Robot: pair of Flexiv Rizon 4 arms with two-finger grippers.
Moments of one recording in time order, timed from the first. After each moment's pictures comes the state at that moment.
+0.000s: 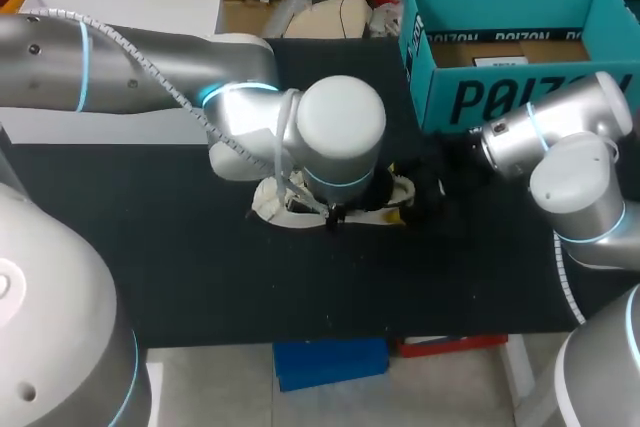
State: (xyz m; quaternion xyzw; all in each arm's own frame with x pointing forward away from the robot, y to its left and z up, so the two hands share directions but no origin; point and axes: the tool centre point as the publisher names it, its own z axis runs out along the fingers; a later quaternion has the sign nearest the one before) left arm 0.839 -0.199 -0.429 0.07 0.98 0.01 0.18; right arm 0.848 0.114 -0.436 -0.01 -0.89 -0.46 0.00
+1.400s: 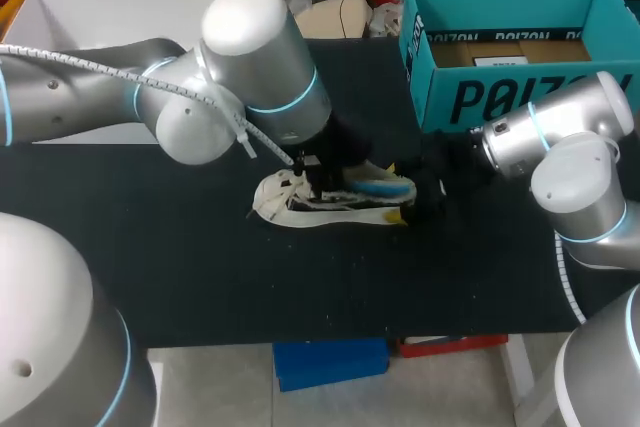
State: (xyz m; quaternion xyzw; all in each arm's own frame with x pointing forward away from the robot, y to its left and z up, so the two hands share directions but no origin) left arm 0.824 -0.205 -0.371 0.08 0.98 -0.15 0.07; right arm 0.847 0.113 -0.435 -0.01 -0.89 -0.46 0.00
